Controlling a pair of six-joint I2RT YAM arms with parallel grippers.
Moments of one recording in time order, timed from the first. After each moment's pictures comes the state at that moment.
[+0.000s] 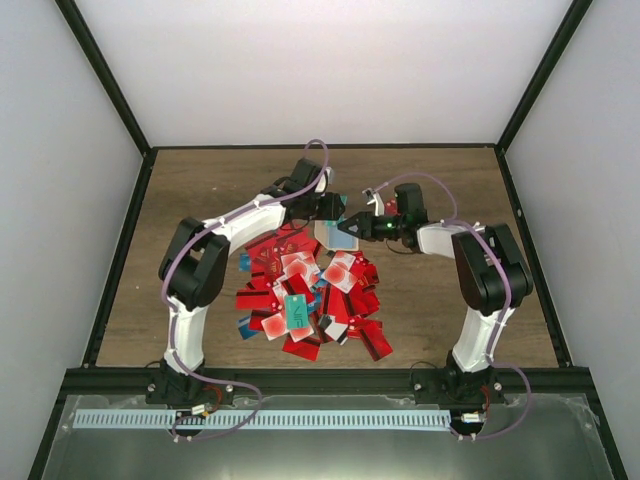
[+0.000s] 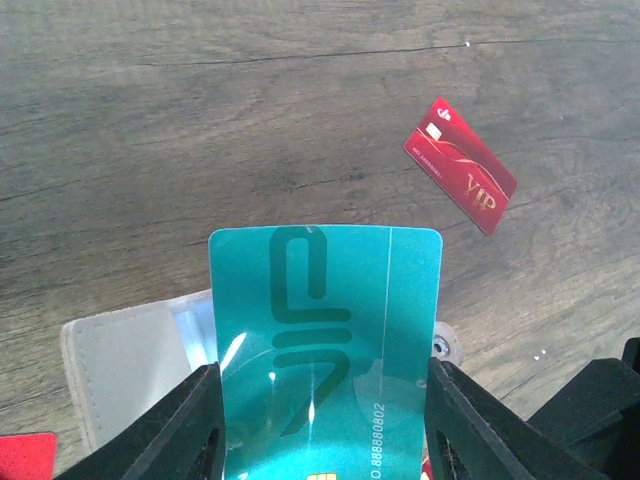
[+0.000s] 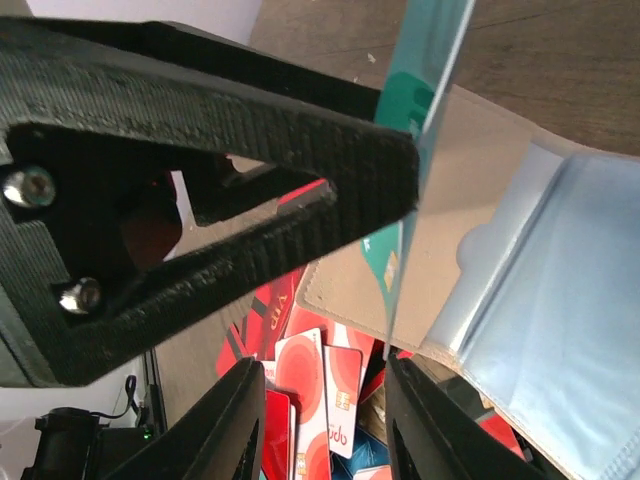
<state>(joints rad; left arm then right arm) -0.59 2.04 1.56 -0.33 0.19 -0.47 0.28 1.84 0.95 0.25 -0.93 0.49</state>
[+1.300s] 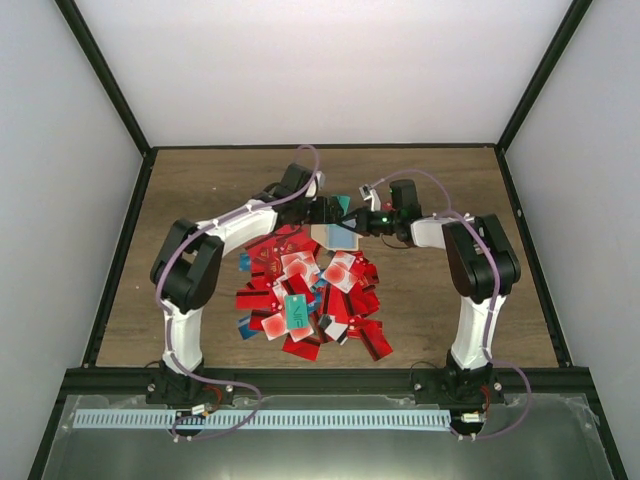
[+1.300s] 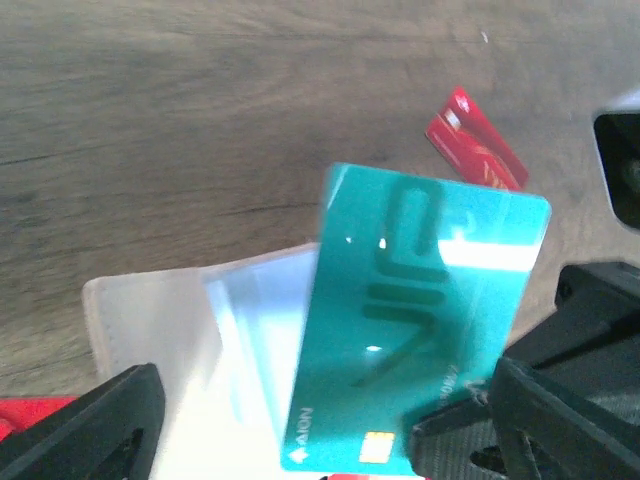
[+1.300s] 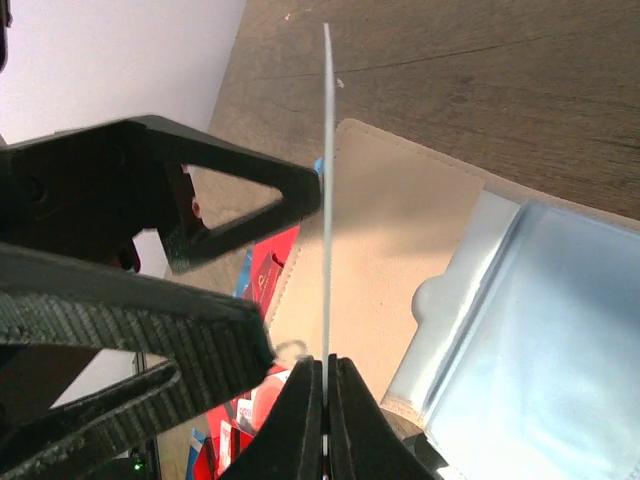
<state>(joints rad) -0.57 2.01 1.46 -0.25 0.24 -0.50 0.28 1.95 1.05 0.28 -0.92 0.54</state>
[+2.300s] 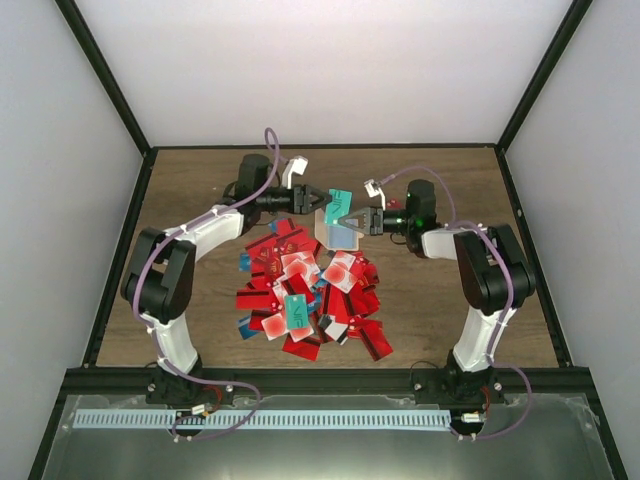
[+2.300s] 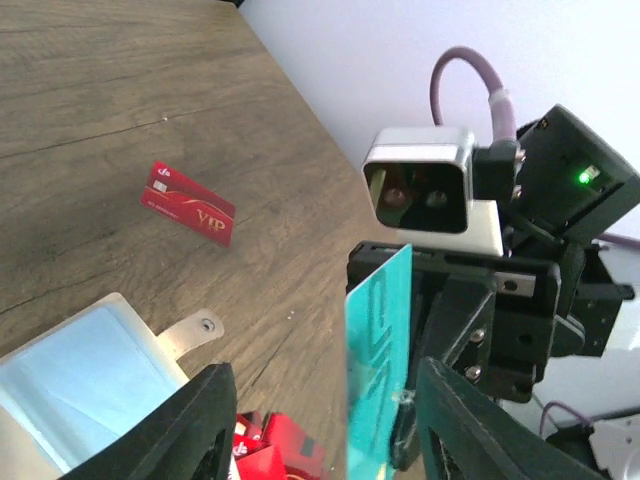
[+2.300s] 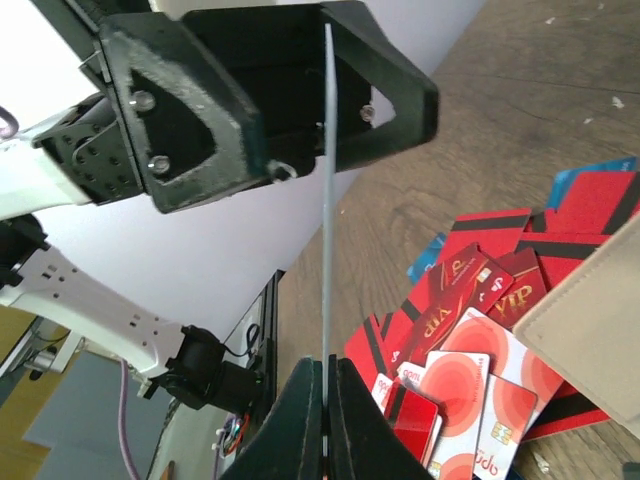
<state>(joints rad) -0.39 1.83 1.23 0.19 0.88 -0.50 0.24 1.84 0.89 0.72 -1.27 0.71</state>
